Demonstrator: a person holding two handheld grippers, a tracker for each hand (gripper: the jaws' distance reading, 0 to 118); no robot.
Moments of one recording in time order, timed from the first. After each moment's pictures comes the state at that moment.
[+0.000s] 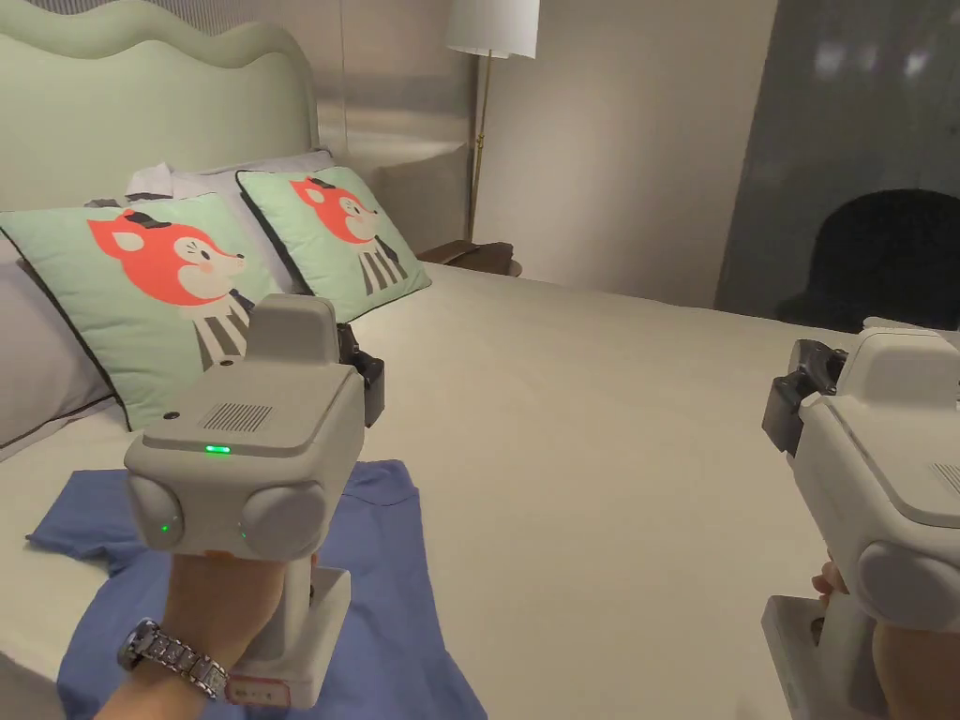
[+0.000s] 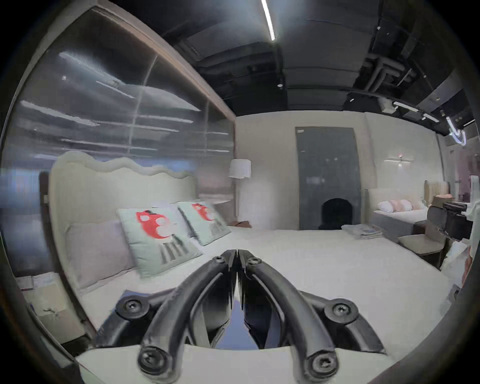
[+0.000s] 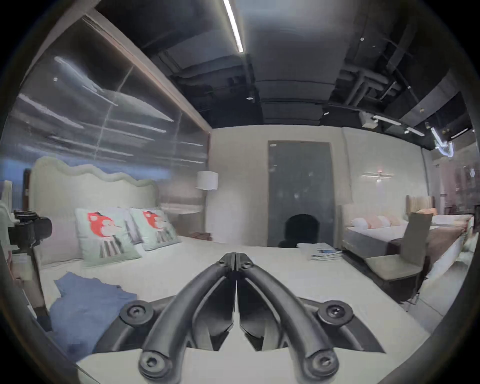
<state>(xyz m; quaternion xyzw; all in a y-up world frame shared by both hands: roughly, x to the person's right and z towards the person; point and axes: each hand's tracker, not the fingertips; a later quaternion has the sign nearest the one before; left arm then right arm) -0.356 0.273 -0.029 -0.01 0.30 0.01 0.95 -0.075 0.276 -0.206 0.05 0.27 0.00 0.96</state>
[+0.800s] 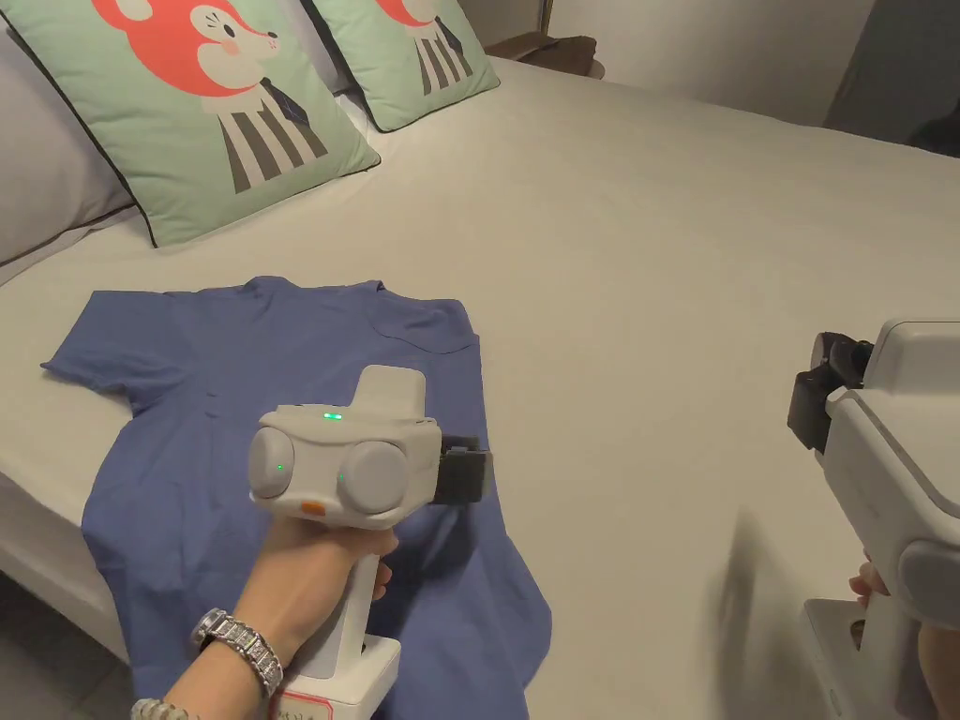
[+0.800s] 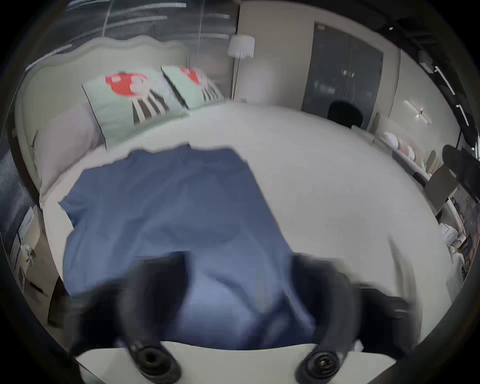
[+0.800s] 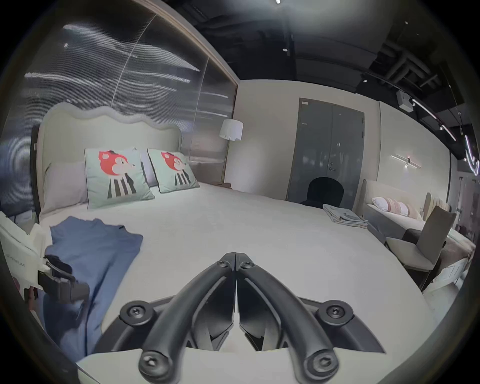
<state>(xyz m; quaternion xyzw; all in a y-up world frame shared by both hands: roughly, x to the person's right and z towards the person) -0.415 0.092 -0.124 -0.37 0.24 0.15 0.89 -0.136 0.169 -0.263 -0.08 0.30 0.09 0.95</state>
